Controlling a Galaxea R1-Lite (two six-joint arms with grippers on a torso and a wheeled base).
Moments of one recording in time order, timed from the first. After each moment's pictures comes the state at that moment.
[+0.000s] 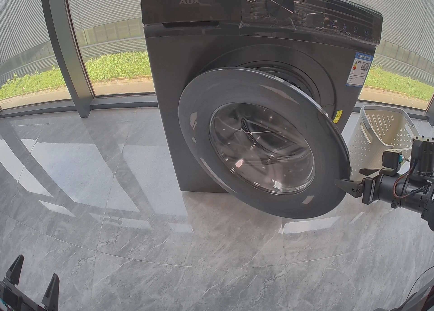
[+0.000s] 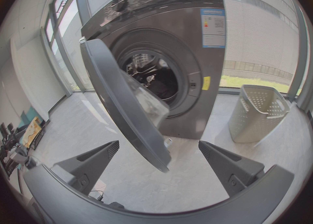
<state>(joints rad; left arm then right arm) 0.00 0.01 -0.02 0.00 -0.01 0.01 0.14 1.50 -0.48 -0.65 0.23 0.00</state>
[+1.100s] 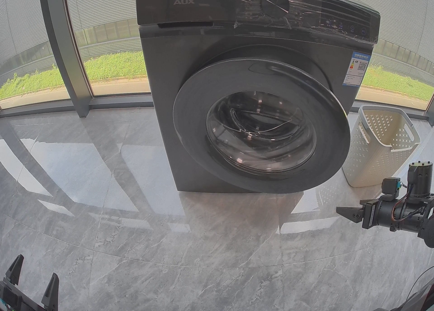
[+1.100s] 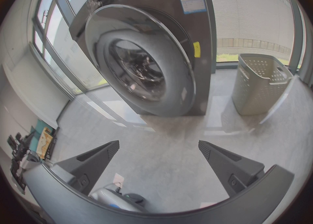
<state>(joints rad) 0.00 0.01 -0.02 0.00 -0.01 0.01 0.09 1.53 -0.31 -0.69 0.27 0.08</state>
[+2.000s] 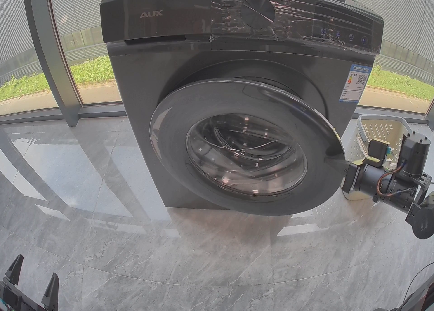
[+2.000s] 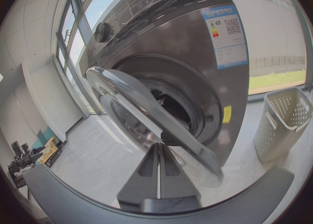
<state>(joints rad) 0.00 0.02 -0.02 0.00 -0.01 0.01 0.29 1.61 -0.48 -0.98 0.26 0.22</state>
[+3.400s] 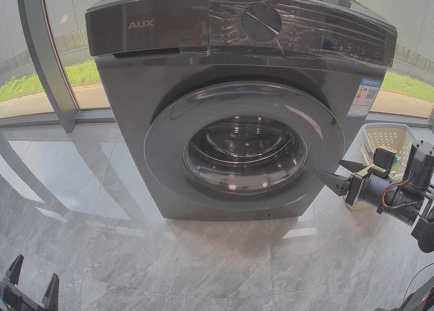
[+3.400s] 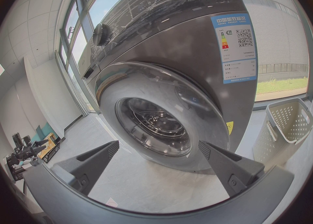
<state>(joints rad) 0.00 0.02 -0.02 0.00 -0.01 0.02 0.36 1.53 -0.39 -1.01 0.18 0.18</state>
